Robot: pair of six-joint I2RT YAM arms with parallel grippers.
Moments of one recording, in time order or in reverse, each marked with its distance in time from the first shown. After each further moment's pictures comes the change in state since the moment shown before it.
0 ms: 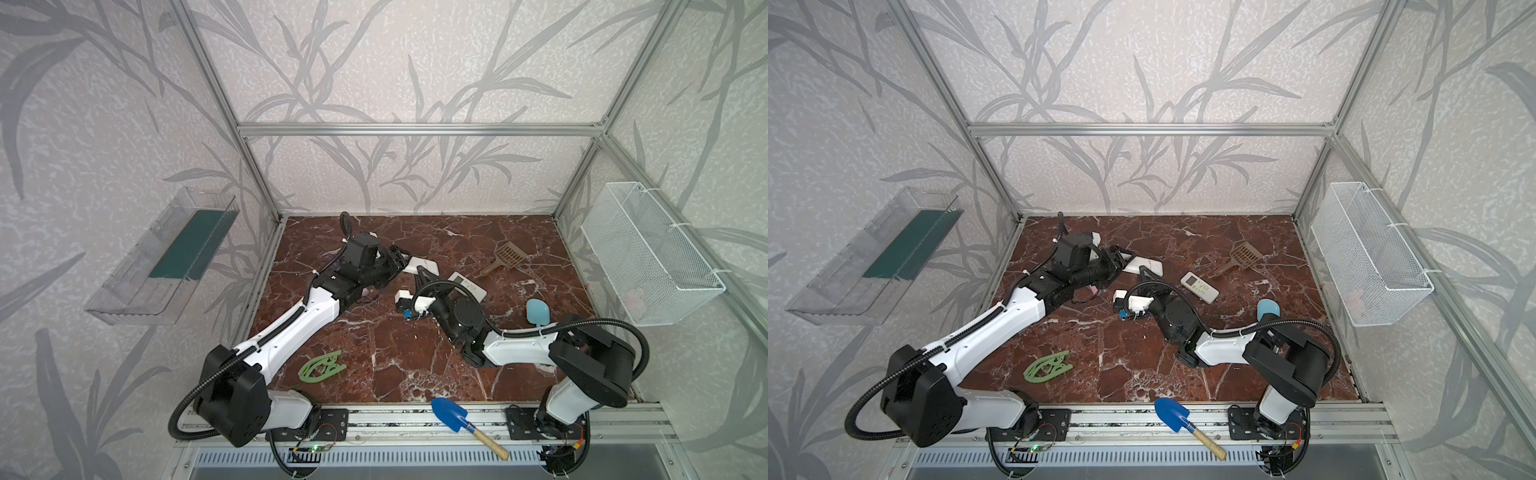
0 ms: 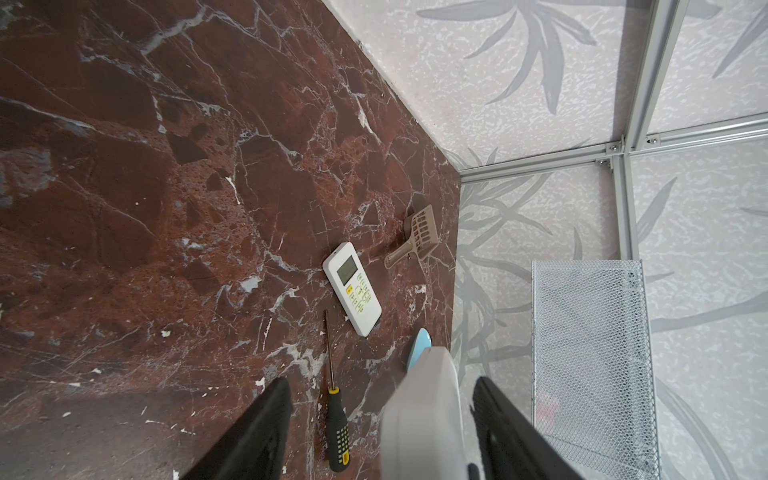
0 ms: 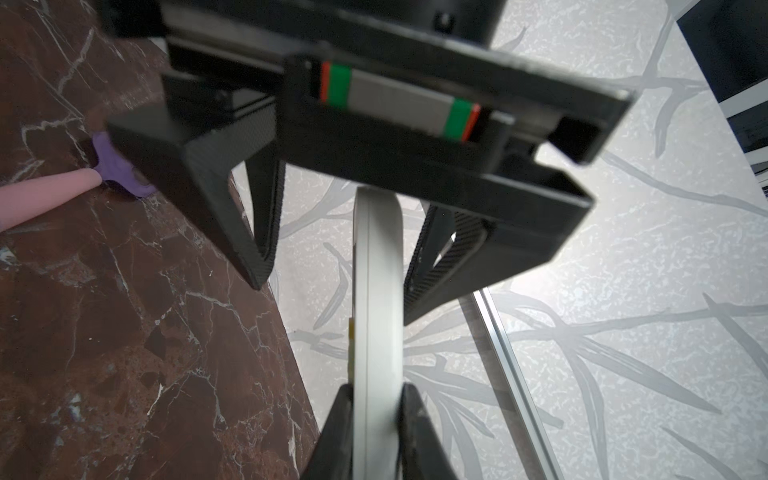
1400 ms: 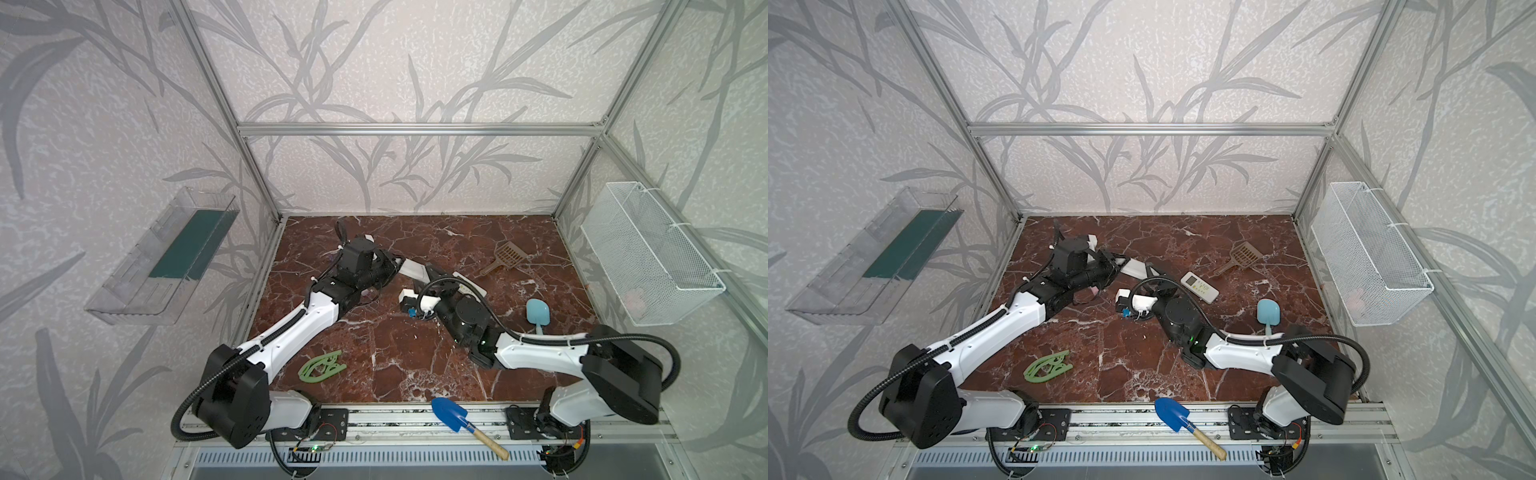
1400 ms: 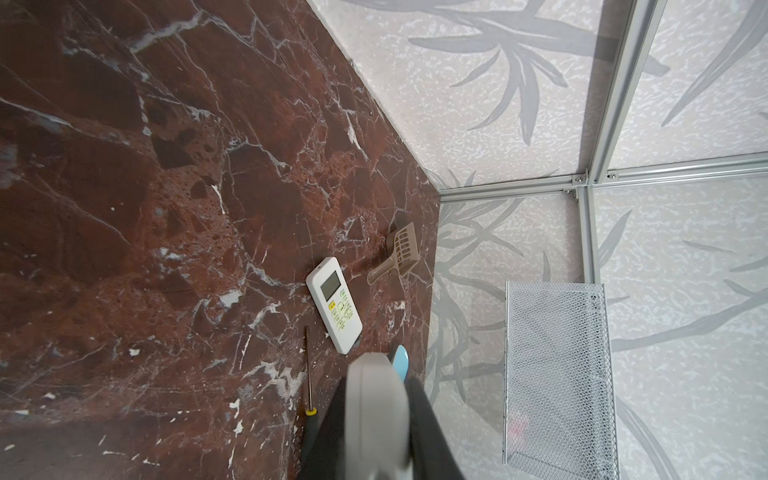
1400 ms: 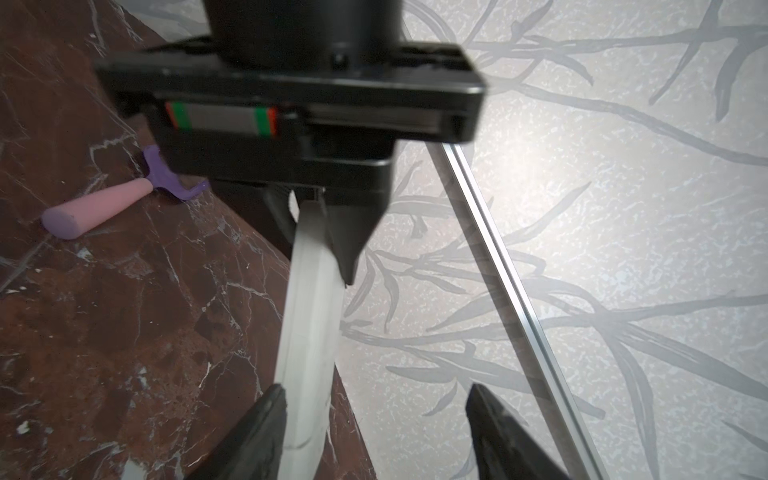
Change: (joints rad) left arm 0.040 -0.003 -0.107 0.183 0.003 -0.074; right arm 0.013 -0.232 0.002 -0.371 -0.012 0.230
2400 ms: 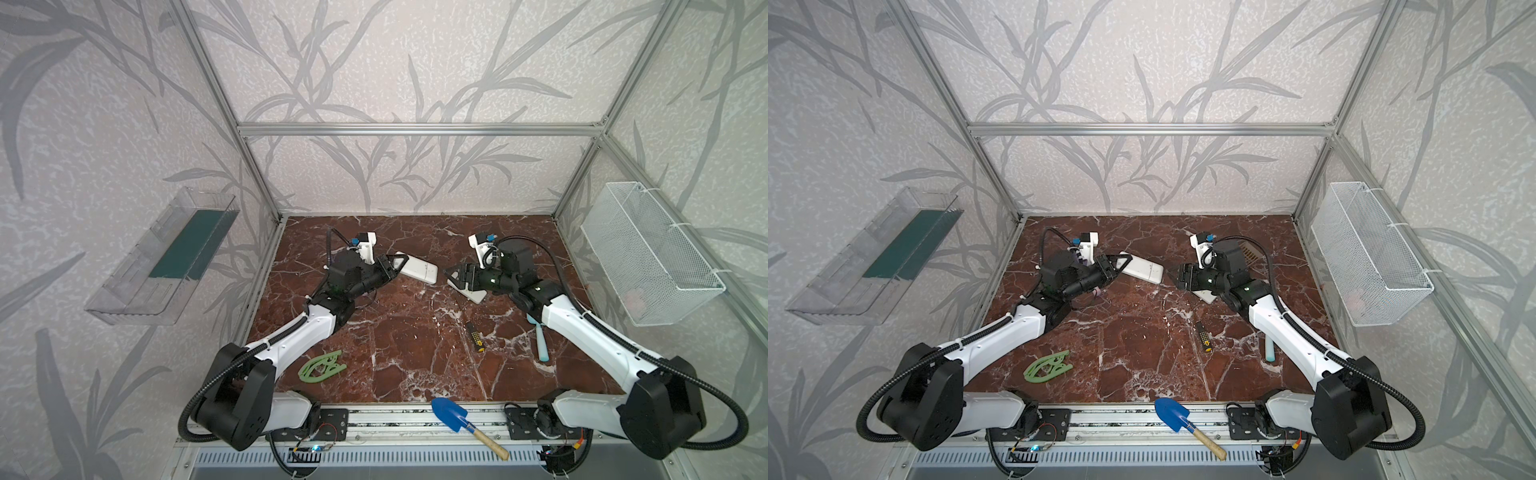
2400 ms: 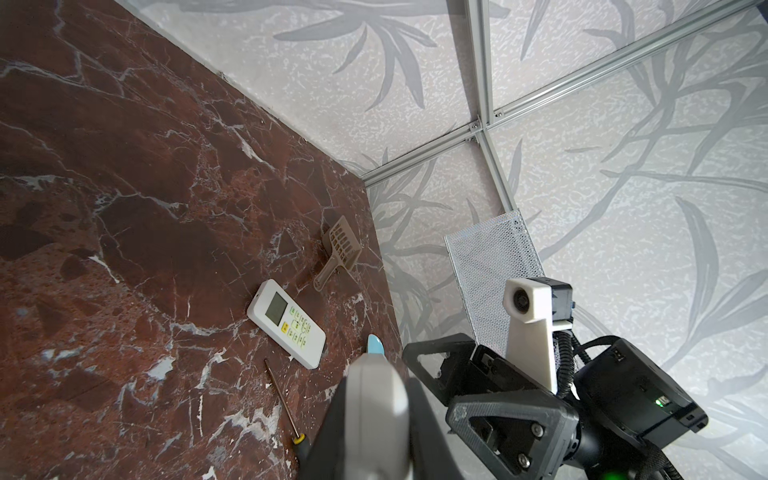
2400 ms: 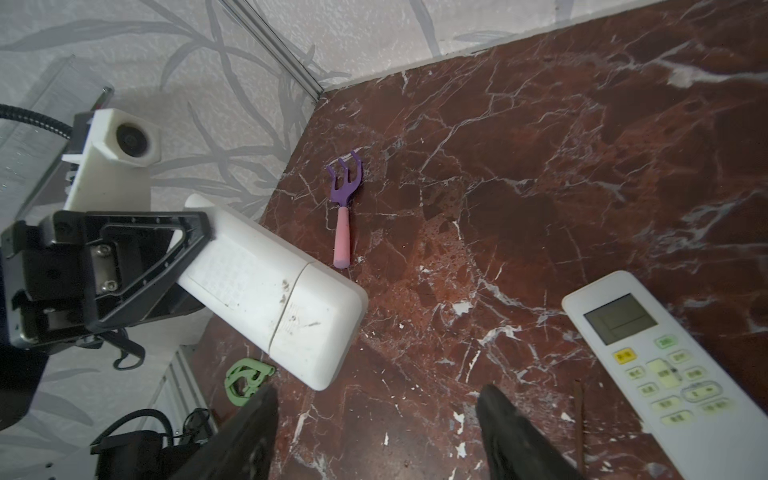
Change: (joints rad) left arm 0.040 -0.014 -0.213 0.489 0.230 0.152; right arm -0.559 -0.128 0.265 -0.949 -0.927 1.577
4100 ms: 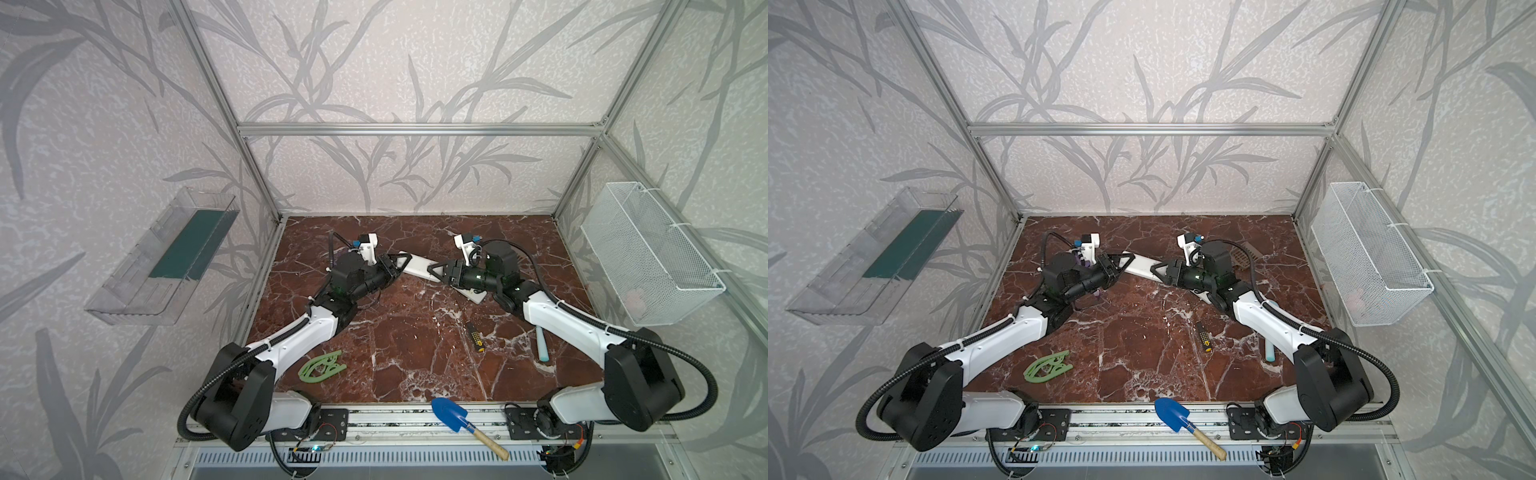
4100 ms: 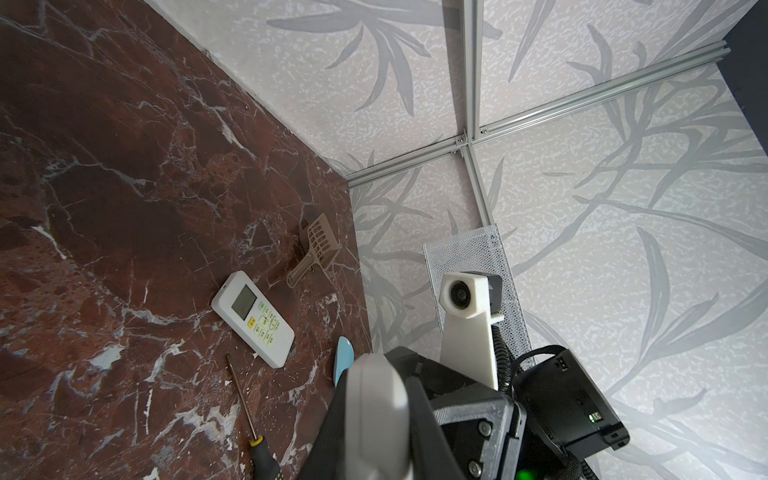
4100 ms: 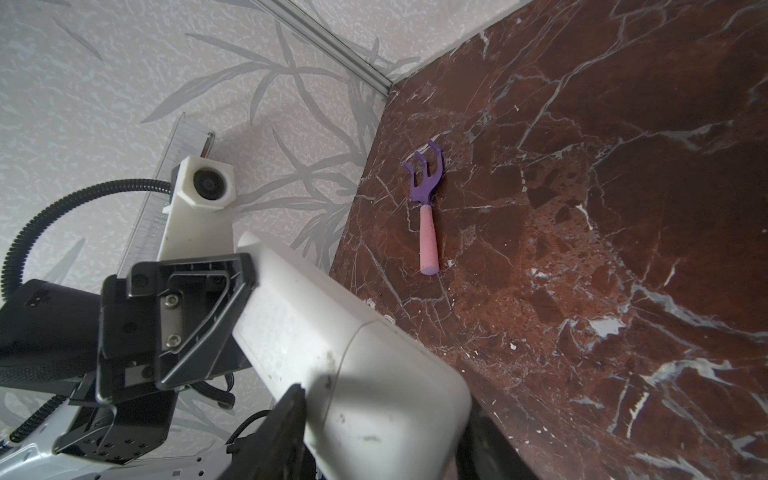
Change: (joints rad) left arm -0.038 0.000 -0.002 0.039 -0.037 -0.134; right arm 0.053 0.143 -0.015 0.291 -0.132 0.252
